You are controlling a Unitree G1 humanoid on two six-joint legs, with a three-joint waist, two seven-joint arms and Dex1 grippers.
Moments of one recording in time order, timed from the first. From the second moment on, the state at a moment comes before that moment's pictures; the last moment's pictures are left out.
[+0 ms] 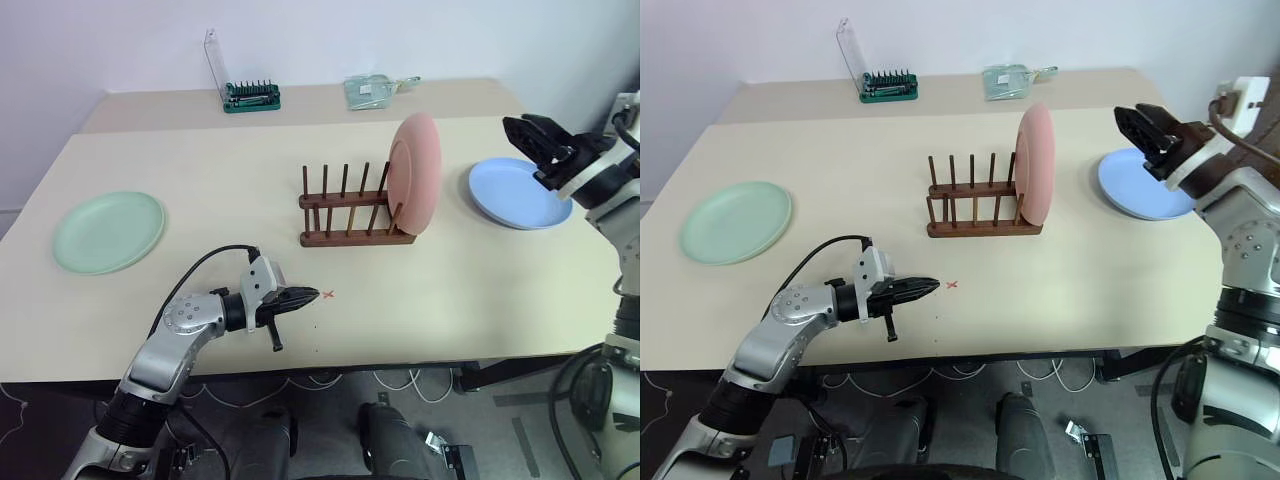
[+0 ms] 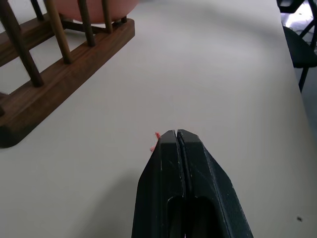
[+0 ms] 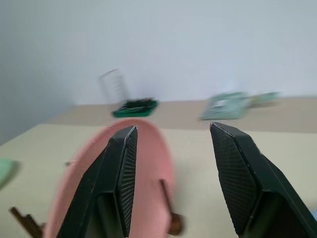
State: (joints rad) left arm -0.20 0.49 -0.18 -0.19 -0.28 0.27 -0.91; right arm -0.62 -0.76 -0.43 0.16 0.73 0.60 0.64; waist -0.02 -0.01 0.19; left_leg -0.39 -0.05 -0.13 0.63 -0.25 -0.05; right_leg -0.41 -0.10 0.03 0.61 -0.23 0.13
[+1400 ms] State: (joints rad) left arm -0.46 0.62 0.68 0.49 -0.41 0.52 -0.05; right arm -0.26 -0.80 0.02 -0.57 0.63 0.61 0.88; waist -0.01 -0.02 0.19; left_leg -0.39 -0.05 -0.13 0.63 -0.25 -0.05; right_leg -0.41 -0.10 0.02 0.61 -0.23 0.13
